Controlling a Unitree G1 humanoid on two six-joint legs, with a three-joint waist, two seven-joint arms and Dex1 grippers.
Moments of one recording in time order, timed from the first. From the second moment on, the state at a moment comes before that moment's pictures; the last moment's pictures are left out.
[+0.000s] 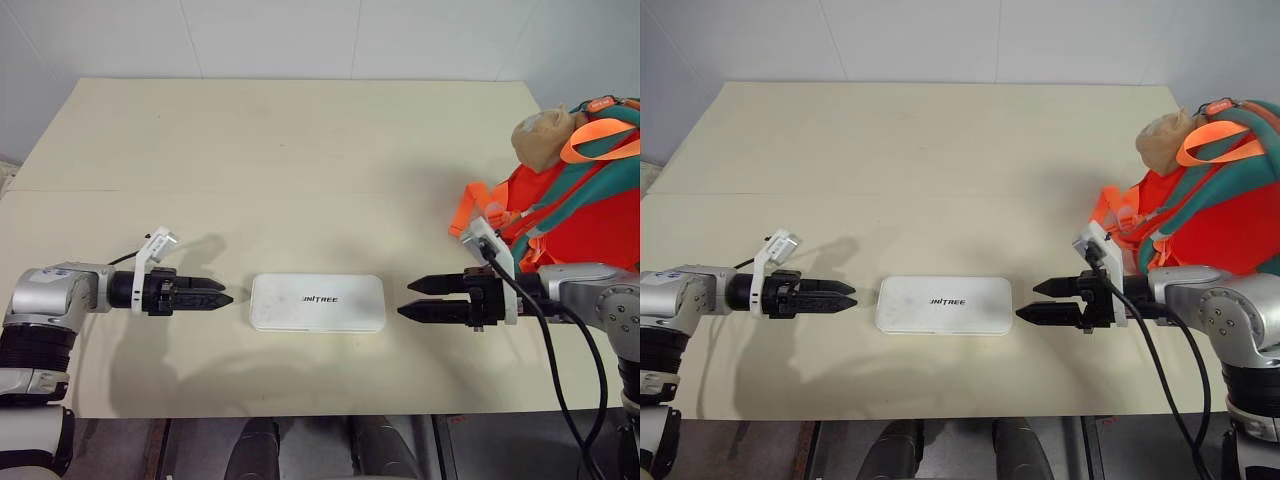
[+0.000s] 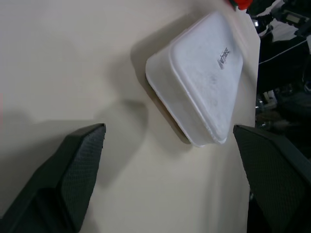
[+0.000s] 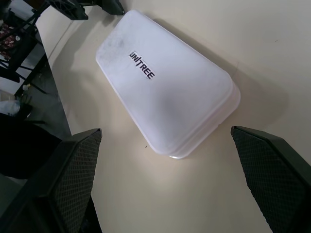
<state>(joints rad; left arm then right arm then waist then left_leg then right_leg) -0.56 0.90 -0.04 0.30 -0.51 1.02 -1.34 -0.44 -0.86 -0.11 -0.32 0.90 1.31 0.89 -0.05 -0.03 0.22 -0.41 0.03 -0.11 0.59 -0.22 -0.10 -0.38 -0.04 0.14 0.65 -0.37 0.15</state>
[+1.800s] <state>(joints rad) -0.56 0.72 -0.03 0.17 -0.73 1.40 -1.14 -0.54 -0.61 -0.13 -0.27 0.97 1.49 0.65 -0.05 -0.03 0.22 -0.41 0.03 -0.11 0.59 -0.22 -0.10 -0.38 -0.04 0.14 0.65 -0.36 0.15</state>
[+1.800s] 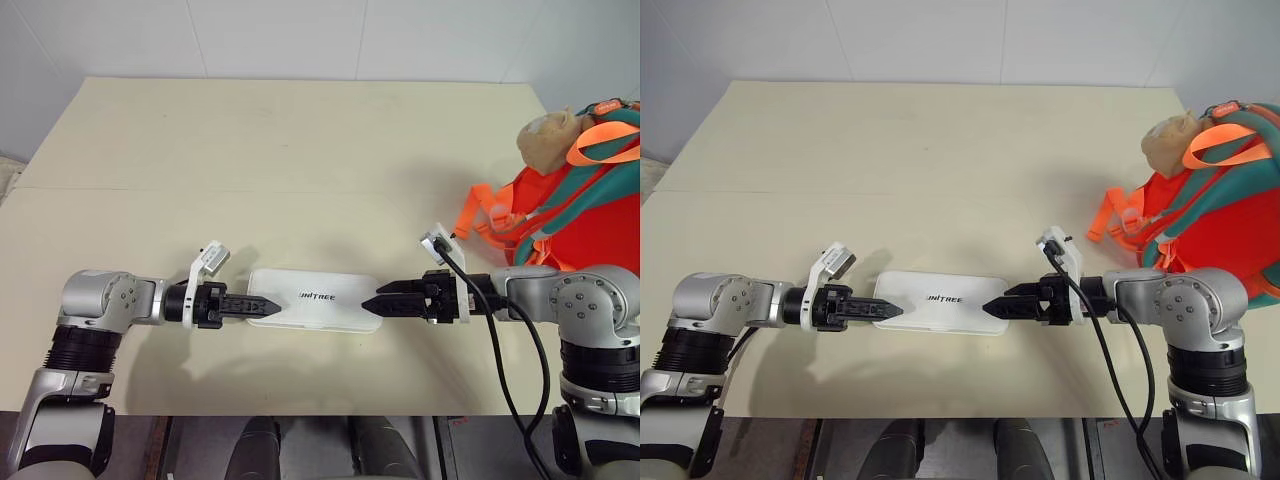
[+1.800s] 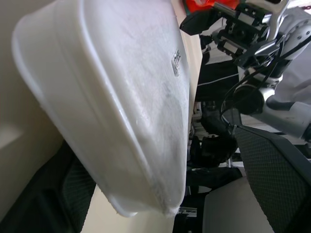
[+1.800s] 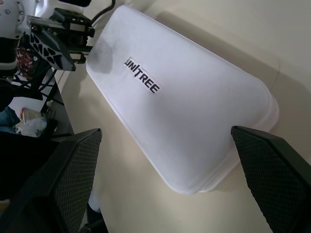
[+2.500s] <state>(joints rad) -0.60 0.69 -0.04 0.24 -0.77 1.49 -1.14 -0.49 -0.62 -0.13 -0.29 0.98 1.38 0.68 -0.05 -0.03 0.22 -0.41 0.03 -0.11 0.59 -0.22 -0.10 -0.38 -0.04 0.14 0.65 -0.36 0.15</state>
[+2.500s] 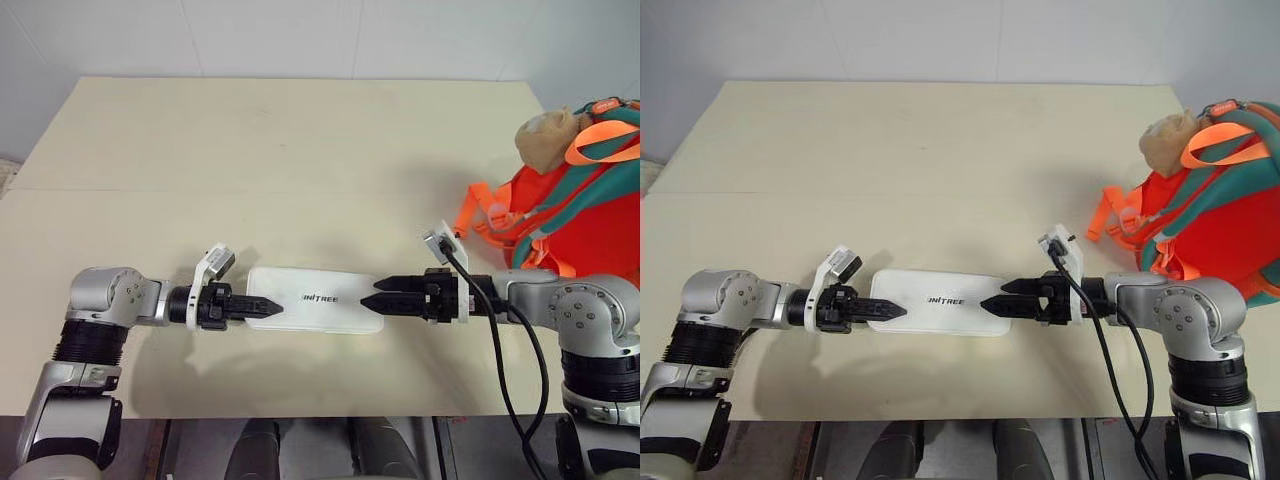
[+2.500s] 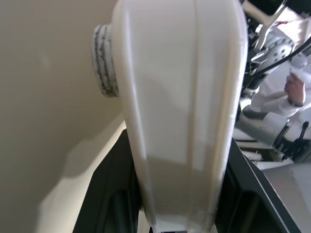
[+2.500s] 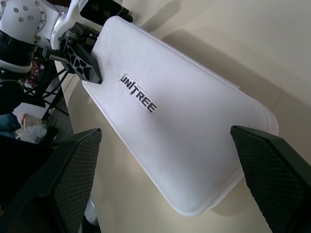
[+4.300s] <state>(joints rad) -0.46 0.62 0.15 0.21 -0.72 0.95 -1.15 -0.48 -0.54 -0.32 -0.23 0.47 0.78 0.01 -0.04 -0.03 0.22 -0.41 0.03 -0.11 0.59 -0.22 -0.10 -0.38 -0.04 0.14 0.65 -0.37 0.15</state>
